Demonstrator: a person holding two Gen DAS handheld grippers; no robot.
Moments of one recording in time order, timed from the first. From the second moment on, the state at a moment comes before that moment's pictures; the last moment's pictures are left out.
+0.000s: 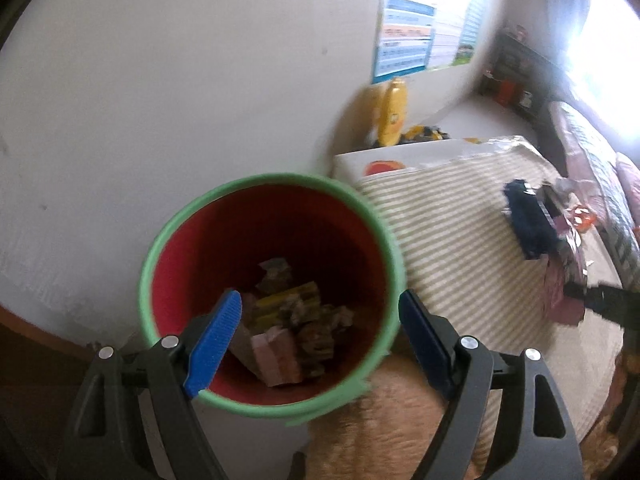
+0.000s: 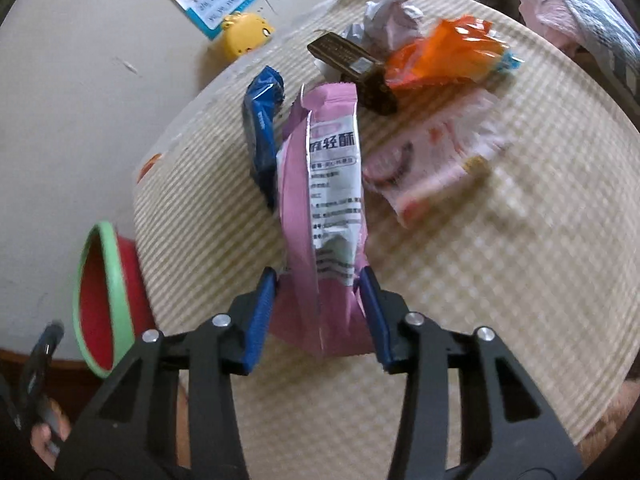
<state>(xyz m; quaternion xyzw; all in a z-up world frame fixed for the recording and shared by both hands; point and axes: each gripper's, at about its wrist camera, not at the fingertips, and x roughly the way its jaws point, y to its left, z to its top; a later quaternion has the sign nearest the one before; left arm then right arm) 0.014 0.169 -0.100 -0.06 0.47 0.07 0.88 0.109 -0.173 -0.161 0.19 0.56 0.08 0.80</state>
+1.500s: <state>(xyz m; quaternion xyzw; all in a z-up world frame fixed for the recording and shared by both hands) 0.158 -0.084 -0.163 0.05 0.53 -0.07 0.85 0.025 -0.254 -0.185 0.31 0.53 0.06 0.79</state>
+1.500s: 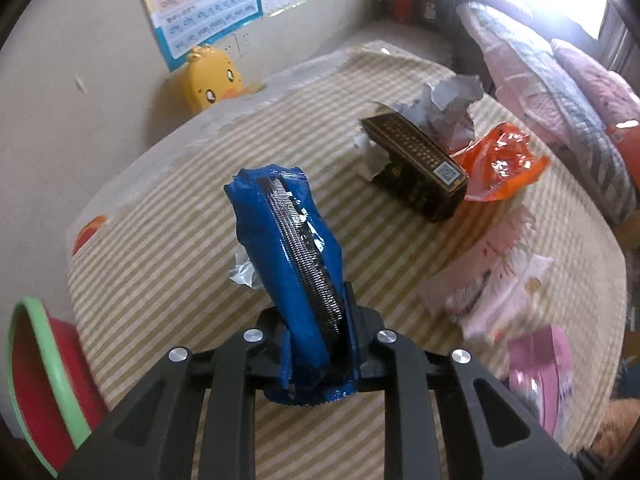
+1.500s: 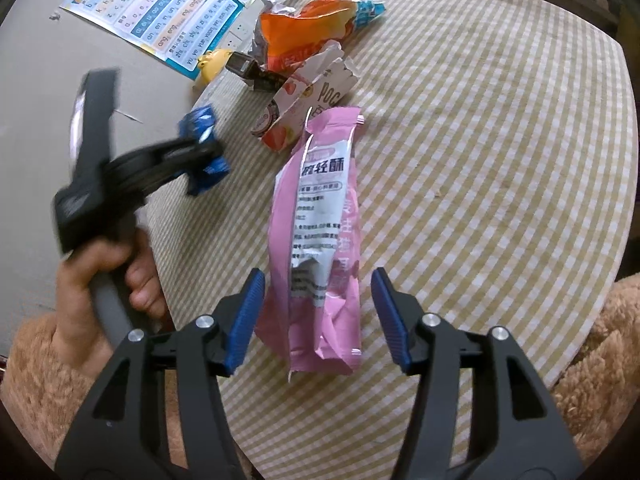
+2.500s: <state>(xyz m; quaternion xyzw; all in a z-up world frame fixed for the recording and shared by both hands) 0.035 -0.012 -0.093 0.00 0.48 -0.12 0.87 0.053 -0.234 -0.183 0.24 0.54 0.03 0.81</state>
